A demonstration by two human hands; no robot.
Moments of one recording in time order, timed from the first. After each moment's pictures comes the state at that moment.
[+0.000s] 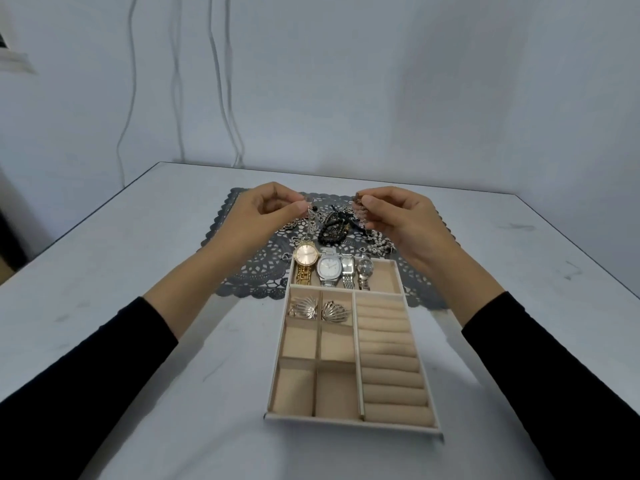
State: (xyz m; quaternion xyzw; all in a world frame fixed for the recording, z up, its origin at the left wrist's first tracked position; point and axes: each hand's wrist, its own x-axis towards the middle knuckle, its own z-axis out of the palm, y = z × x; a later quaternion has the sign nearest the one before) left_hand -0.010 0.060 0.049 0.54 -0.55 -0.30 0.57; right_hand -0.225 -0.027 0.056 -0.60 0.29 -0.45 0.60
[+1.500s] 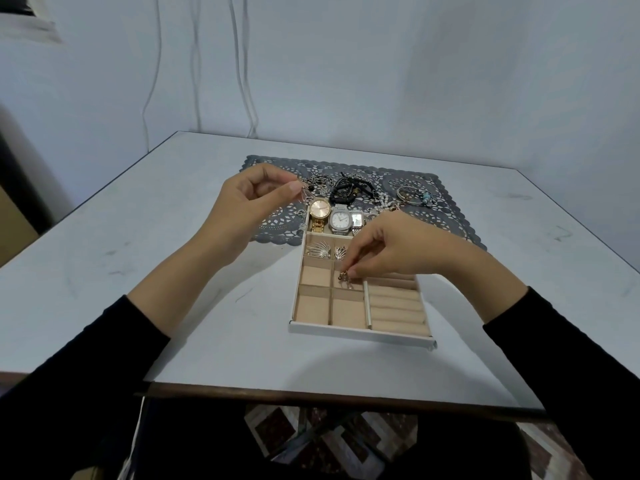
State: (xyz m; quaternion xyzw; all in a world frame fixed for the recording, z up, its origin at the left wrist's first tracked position) left_hand -0.019 0.143 0.038 0.45 -0.52 -0.33 0.64; right_hand -0.239 0.077 0.061 -0.90 0.29 -0.05 0.33
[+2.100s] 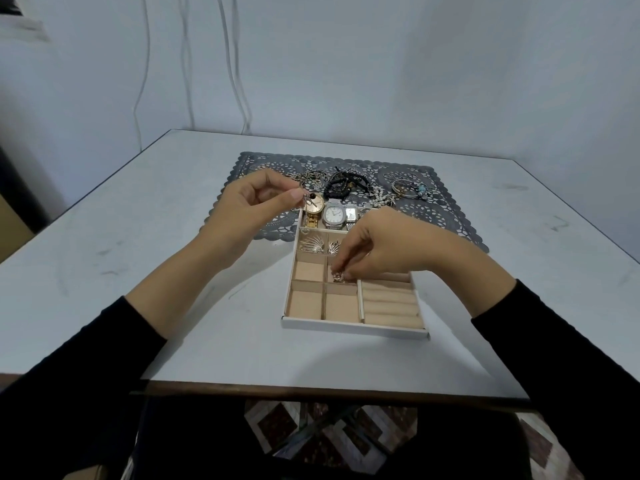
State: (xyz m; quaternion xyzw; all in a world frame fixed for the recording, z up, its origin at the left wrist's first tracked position) left_hand -0.026 0.142 0.030 0.47 -0.54 -0.34 0.61; right_hand -0.238 0.083 0.061 -0.92 0.29 -0.03 0.26
